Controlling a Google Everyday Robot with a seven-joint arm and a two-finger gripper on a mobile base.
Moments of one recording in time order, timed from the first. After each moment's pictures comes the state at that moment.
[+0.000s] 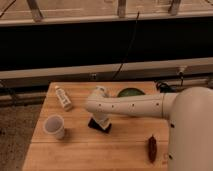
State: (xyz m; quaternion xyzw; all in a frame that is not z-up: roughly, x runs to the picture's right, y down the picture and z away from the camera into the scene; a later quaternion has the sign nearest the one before) arm -0.008 0.216 0.822 -0.33 -0.08 -0.34 0.87
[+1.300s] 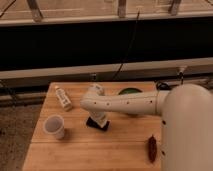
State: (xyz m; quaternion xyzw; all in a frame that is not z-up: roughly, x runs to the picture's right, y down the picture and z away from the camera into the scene) arm -0.028 0.205 0.834 -0.33 -0.08 -0.37 0.86
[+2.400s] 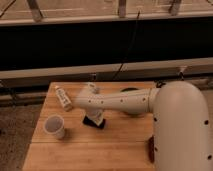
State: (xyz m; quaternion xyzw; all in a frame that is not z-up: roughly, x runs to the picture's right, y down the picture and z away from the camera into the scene) arm -0.047 0.198 0.838 -0.33 -0.09 -0.39 0.85
